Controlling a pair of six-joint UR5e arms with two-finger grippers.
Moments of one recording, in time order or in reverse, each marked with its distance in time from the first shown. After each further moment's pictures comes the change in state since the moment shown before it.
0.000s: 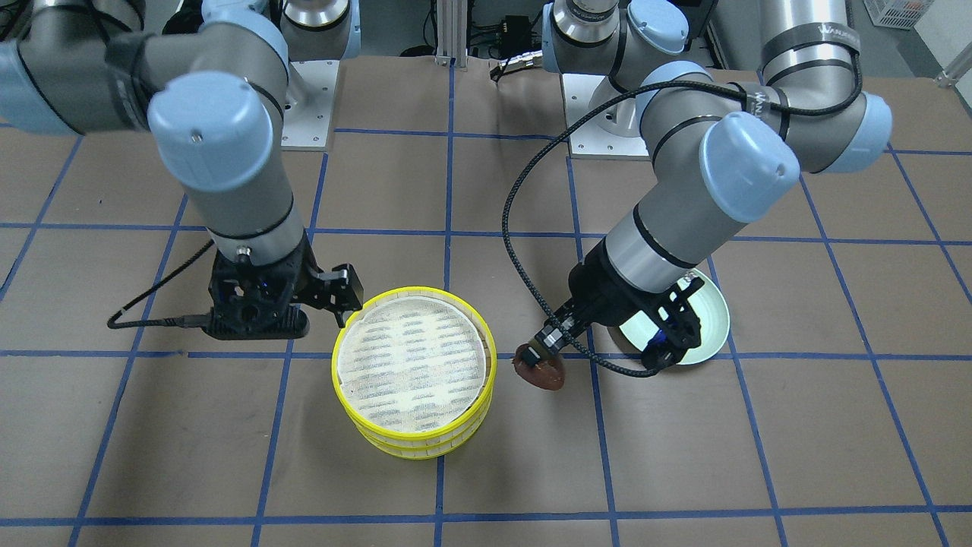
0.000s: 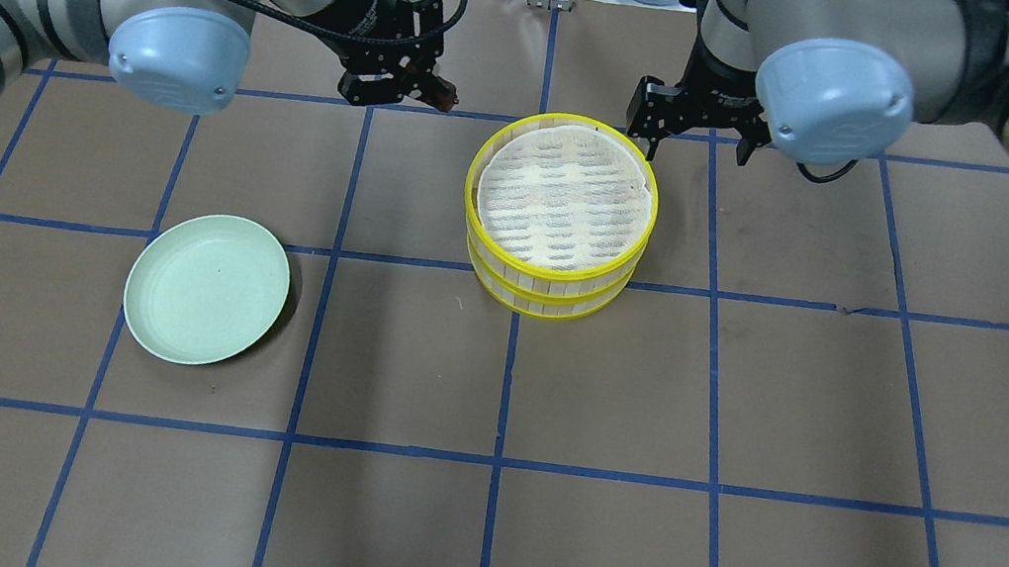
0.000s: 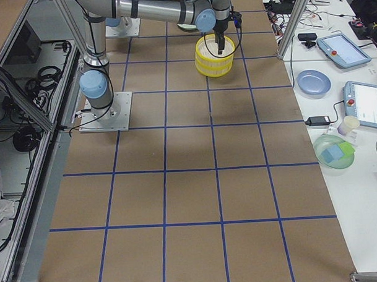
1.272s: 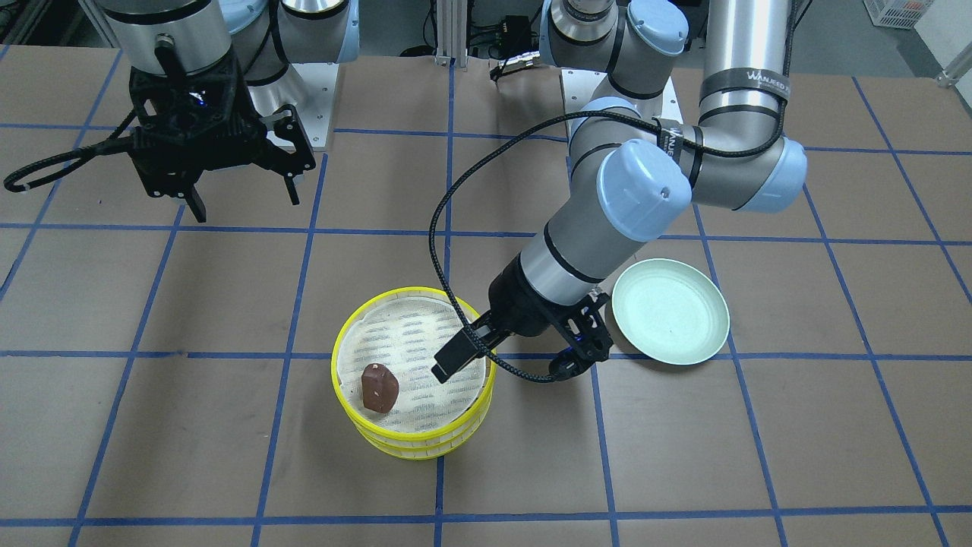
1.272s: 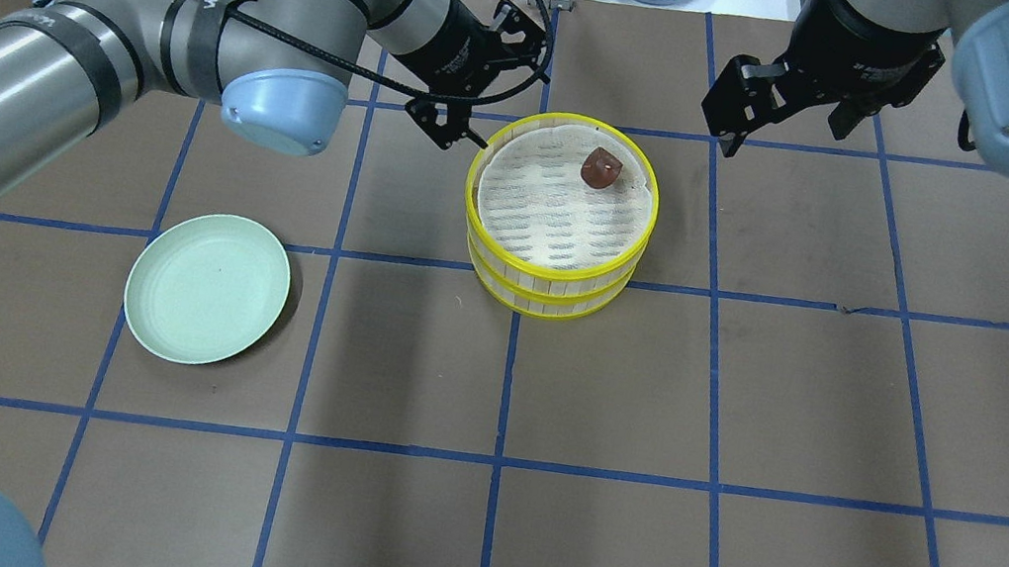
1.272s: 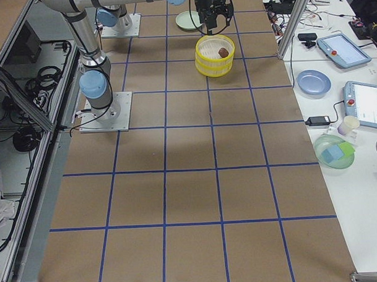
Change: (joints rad) left arm -0.085 -0.044 0.011 0.108 0.066 0.025; right arm -0.057 -0.206 0.008 0.152 0.011 -0.210
